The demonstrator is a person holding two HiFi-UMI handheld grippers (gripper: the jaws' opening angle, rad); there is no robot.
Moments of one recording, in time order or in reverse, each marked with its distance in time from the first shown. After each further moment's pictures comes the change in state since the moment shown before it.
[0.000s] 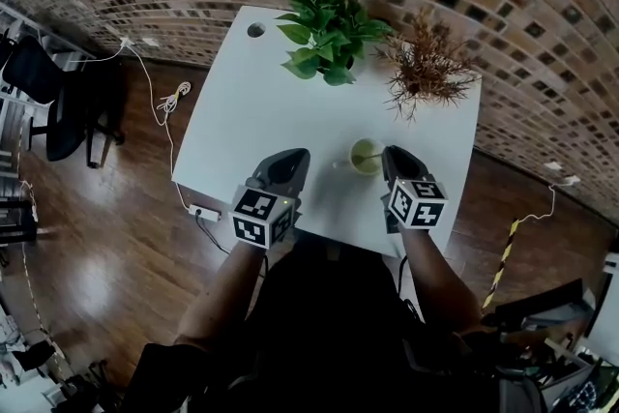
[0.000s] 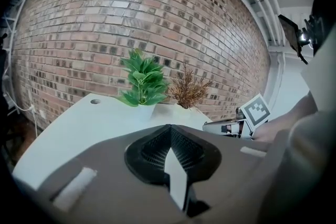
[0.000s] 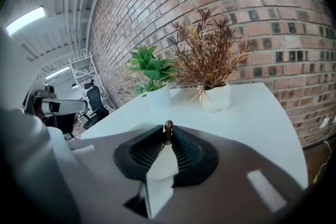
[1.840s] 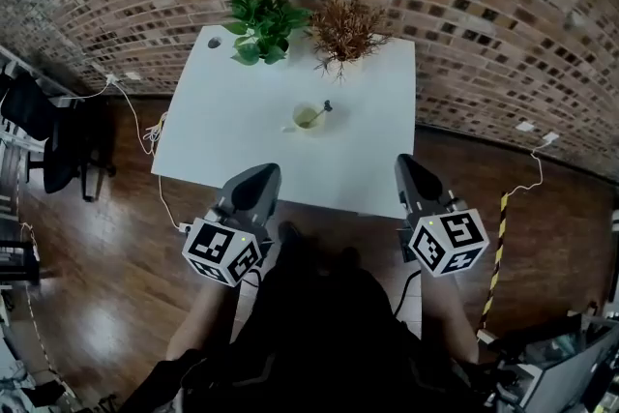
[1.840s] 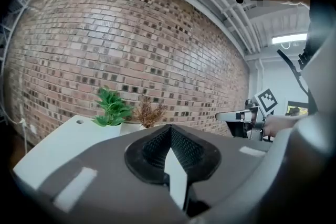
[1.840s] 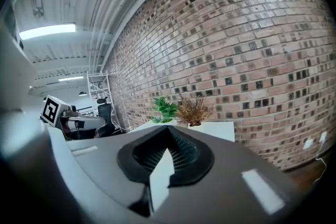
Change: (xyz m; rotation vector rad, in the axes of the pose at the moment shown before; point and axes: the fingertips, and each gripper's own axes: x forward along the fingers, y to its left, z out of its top) left arm -0.122 -0.182 0.038 0.079 -0.212 -0.119; right arm -0.291 0.015 0.047 -0.108 -0.300 0.028
